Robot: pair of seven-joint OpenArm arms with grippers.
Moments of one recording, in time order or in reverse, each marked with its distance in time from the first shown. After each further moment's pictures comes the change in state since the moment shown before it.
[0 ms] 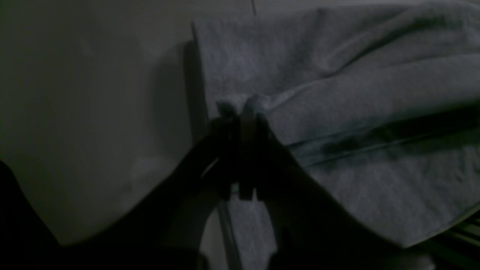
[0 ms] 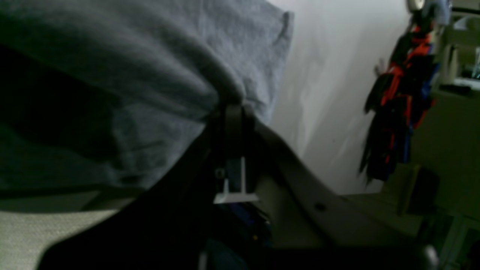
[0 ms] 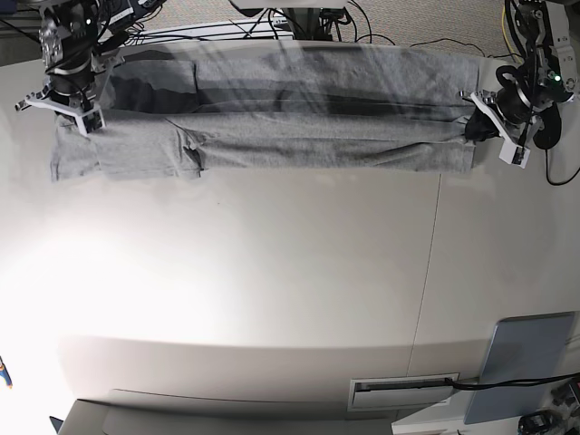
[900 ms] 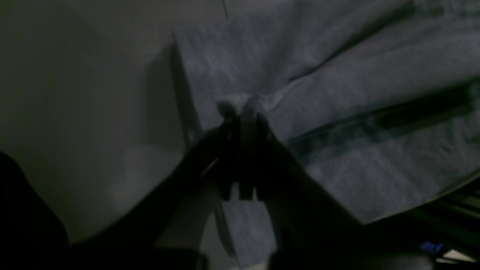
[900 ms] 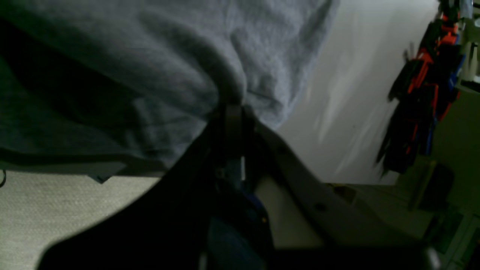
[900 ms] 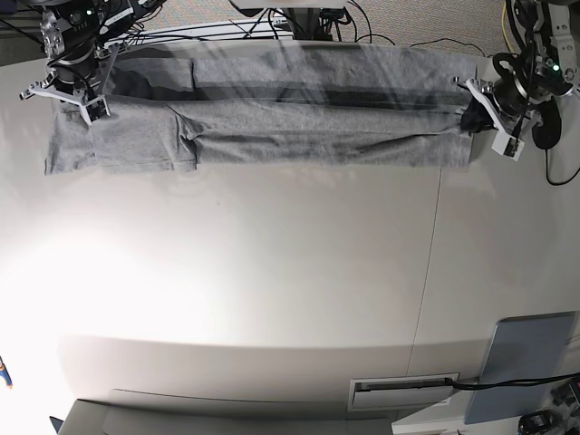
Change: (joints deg) left arm 4.7 0.0 0.0 7.8 0.7 0.0 3.0; right arm -2.1 0.0 0.0 1.0 3.0 2.3 -2.7
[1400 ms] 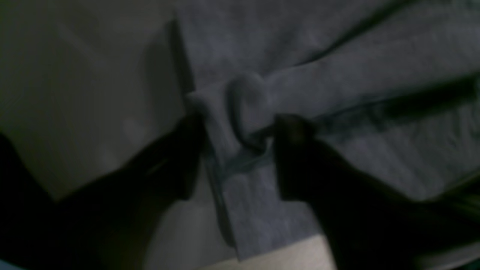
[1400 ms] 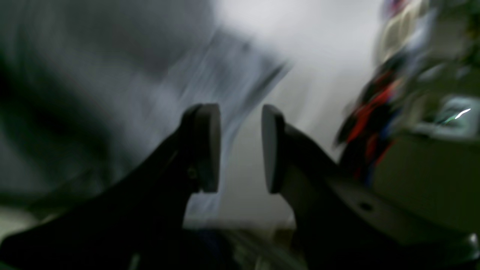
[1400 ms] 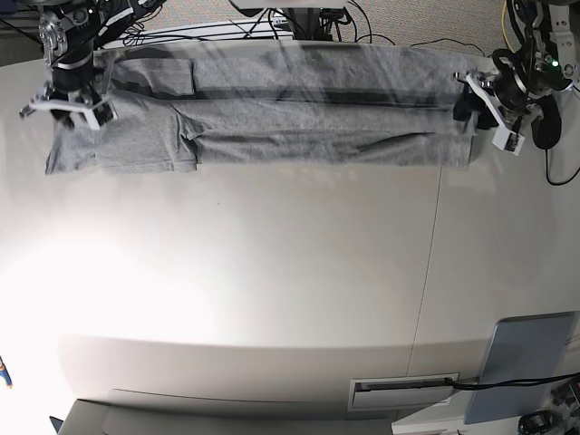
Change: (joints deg) left arm 0.8 0.0 0.0 -0.1 0.4 5.1 -0.7; right arm 1.3 0.3 0.0 0.0 -10.7 2.1 11.8
